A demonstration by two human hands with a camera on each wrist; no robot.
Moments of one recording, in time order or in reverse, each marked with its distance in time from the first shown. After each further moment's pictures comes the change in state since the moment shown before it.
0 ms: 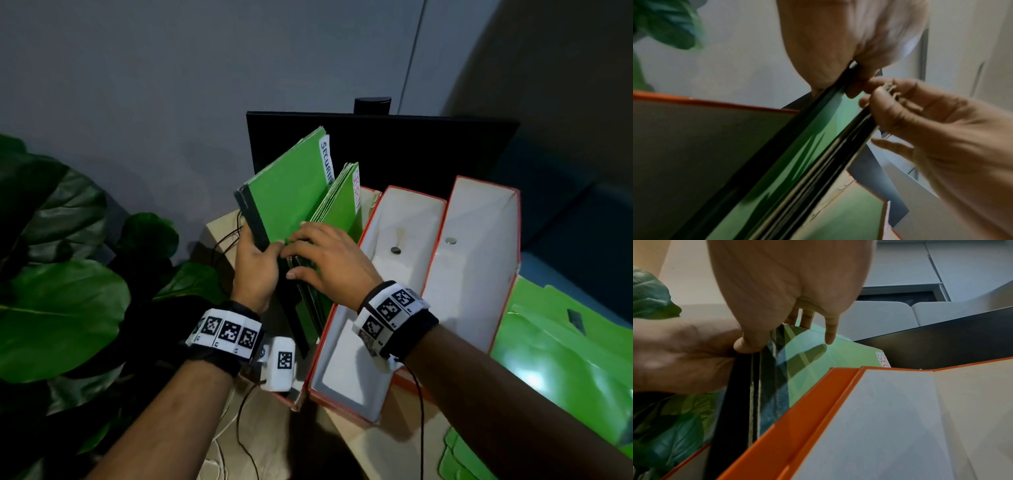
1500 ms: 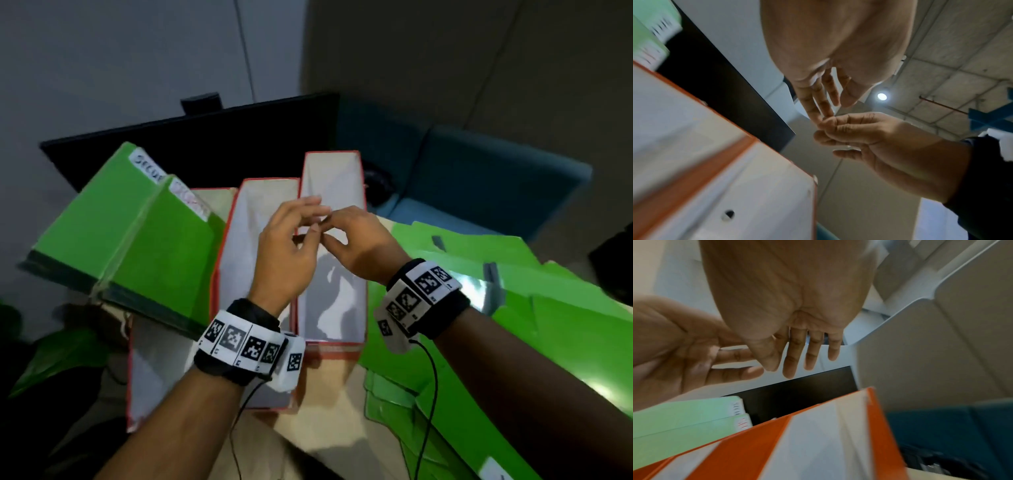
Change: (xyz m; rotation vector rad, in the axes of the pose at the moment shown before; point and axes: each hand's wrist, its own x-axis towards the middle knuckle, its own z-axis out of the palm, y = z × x) left_hand -0.095 0.028 0.179 0.210 -0.619 0.542; right_hand -0.164 0.085 -0.112 0.052 0.230 0.570
